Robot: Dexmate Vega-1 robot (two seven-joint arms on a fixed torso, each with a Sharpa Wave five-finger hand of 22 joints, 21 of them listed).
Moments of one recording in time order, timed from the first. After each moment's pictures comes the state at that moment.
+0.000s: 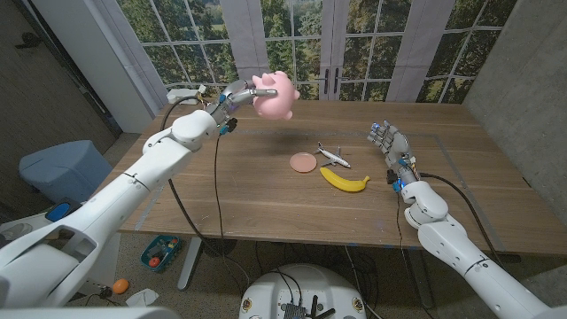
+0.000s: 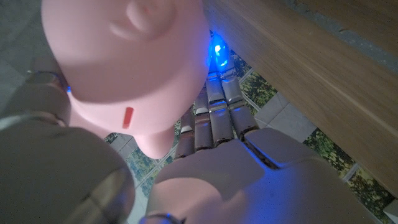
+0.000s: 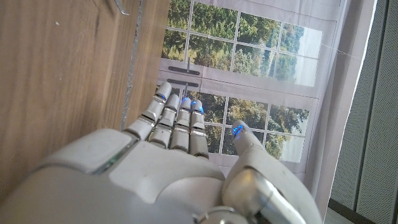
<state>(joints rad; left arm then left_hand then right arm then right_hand) 0.66 0.70 0.44 -1.64 -0.41 0.01 -0.11 0.66 -0.34 0.56 -0.18 0.25 0.39 0.19 0.62 0.32 0.75 0.25 0.41 0.33 0.90 0.19 0.42 0.37 0.60 0.01 1.06 0.18 -1.12 -0.54 -0.28 -1.59 0.66 0.36 -0.14 0.31 0.17 0.51 -0.04 0.18 0.44 0.06 0.20 0.19 0.41 0.06 0.24 0.23 0.22 -0.02 0.41 0.41 0.26 -0.02 0.69 0.17</state>
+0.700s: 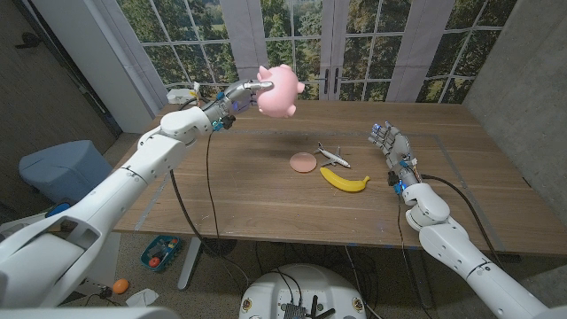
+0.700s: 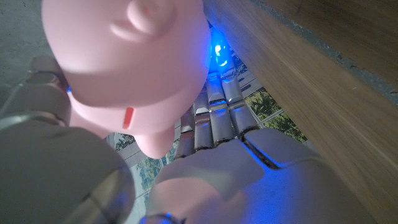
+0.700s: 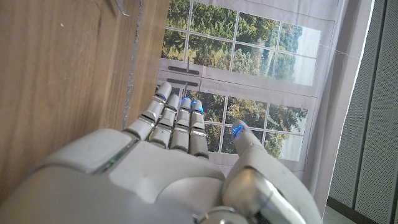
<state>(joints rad) 0.62 0.69 0.43 -1.54 -0.62 -0.06 -0.35 0.66 -0.34 0.56 -0.18 0.25 0.39 0.19 0.62 0.32 0.75 0.25 0.41 0.34 0.90 0.19 0.42 0.38 0.59 0.01 1.06 0.18 -1.14 -0.54 -0.27 -1.60 0.67 0.36 -0.14 0.31 0.17 0.51 -0.04 0.18 0.44 0.06 0.20 0.19 0.41 0.06 0.24 0.23 0.22 -0.02 0.41 0.41 0.26 -0.02 0.69 0.17</state>
